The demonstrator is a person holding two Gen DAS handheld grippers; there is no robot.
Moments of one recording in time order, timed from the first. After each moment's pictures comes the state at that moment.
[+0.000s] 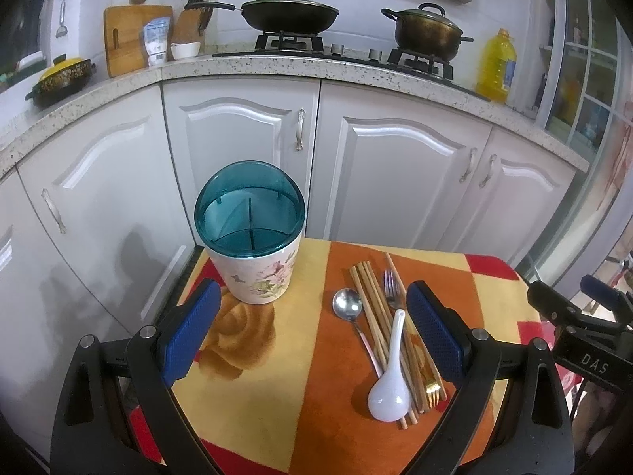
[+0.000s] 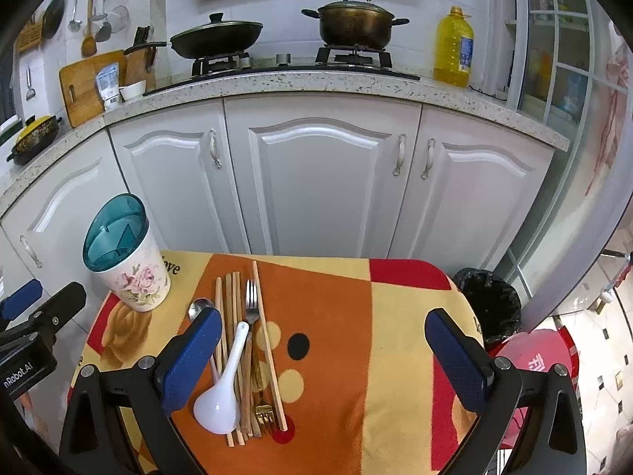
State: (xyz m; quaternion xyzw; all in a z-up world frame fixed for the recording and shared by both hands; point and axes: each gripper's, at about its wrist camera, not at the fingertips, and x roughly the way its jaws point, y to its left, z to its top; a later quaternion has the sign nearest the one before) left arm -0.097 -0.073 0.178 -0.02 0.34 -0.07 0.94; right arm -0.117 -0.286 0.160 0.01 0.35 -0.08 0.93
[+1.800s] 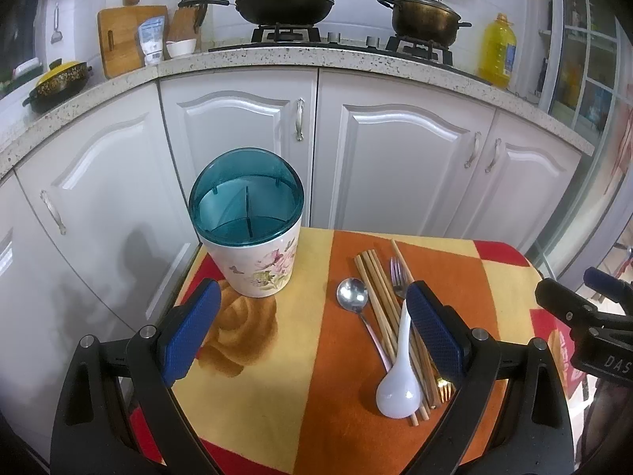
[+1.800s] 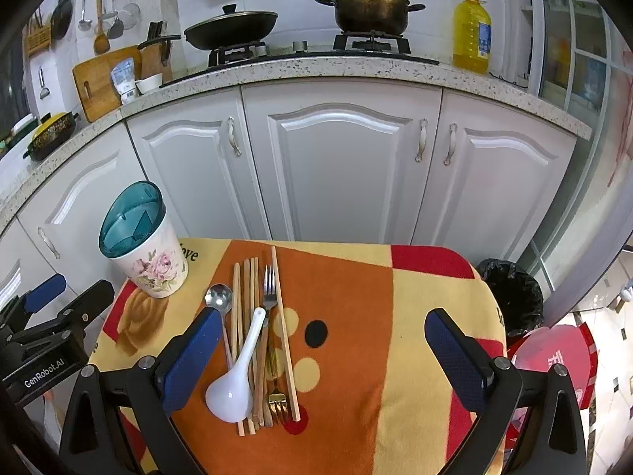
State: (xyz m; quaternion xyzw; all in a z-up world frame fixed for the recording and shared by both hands) left arm -0.094 -0.082 0.161 0.00 0.35 -0.07 0.93; right arm -0.115 -0.289 0.148 0.03 0.37 -0.03 0.93
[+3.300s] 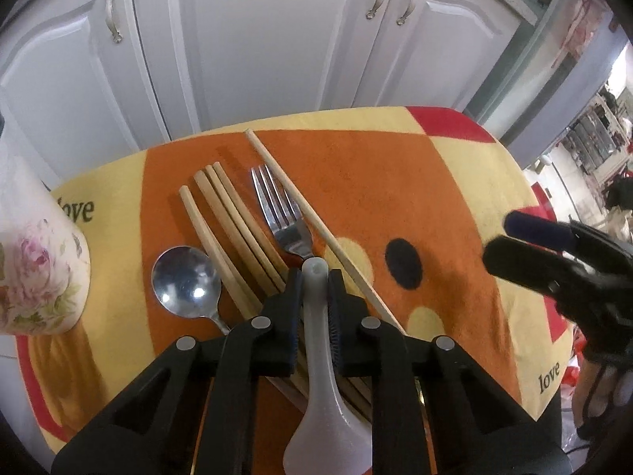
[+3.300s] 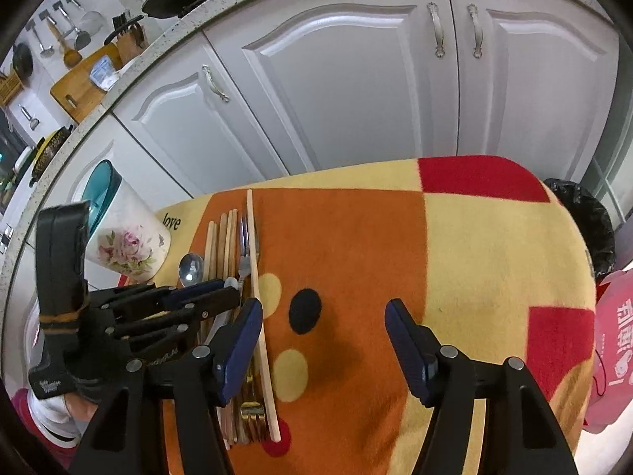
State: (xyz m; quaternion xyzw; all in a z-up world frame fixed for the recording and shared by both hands) left arm 0.011 -0.196 0.039 0.08 0.52 -0.28 0.80; right arm -0.045 -0.353 0.047 0.16 0.47 0.05 0.87
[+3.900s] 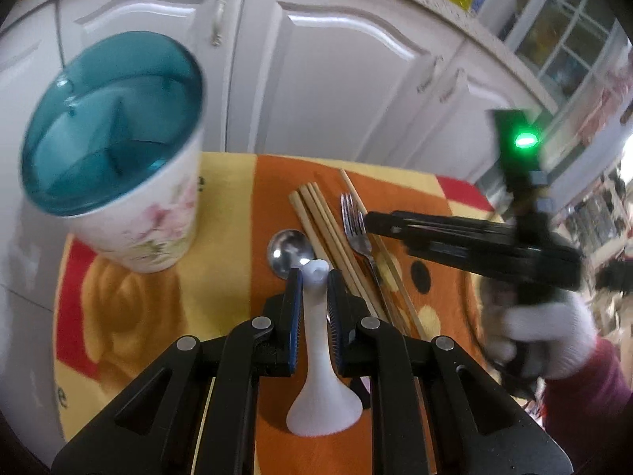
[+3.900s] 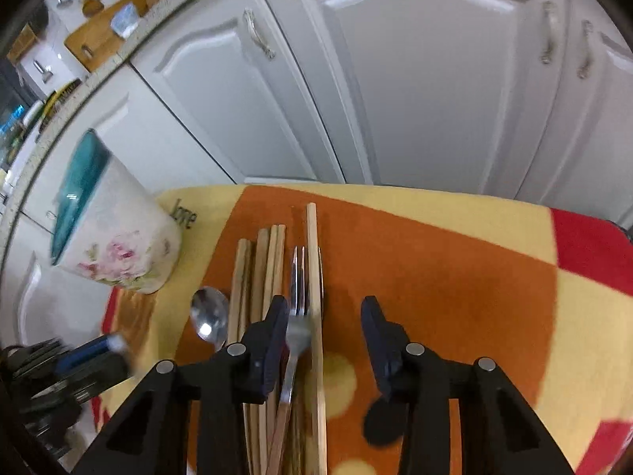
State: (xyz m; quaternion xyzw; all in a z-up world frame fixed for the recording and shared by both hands) left arm -0.009 -0.101 0.087 -0.04 0.49 -0.22 0.85; right arm 0.064 -0.285 0.012 0.09 0.52 0.12 0.84
